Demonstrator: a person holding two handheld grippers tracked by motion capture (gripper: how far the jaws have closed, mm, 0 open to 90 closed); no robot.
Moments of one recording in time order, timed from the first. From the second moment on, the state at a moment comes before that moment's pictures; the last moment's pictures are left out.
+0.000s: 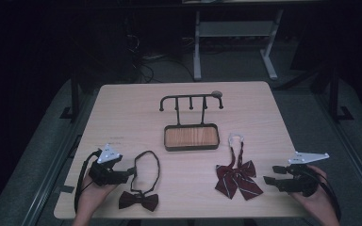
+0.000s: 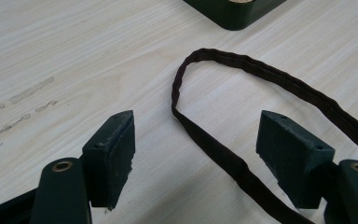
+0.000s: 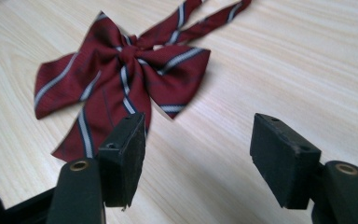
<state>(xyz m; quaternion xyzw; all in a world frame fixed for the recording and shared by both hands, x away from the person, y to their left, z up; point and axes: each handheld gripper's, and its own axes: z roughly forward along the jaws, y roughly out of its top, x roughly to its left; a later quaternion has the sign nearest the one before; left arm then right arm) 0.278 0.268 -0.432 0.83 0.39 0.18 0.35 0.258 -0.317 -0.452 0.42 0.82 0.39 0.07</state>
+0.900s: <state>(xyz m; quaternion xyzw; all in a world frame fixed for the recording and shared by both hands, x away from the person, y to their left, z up) 0.279 0.278 -0.433 0.83 0.40 0.19 0.35 0.311 -0.265 -0.402 0.40 0.85 0.33 0.03</state>
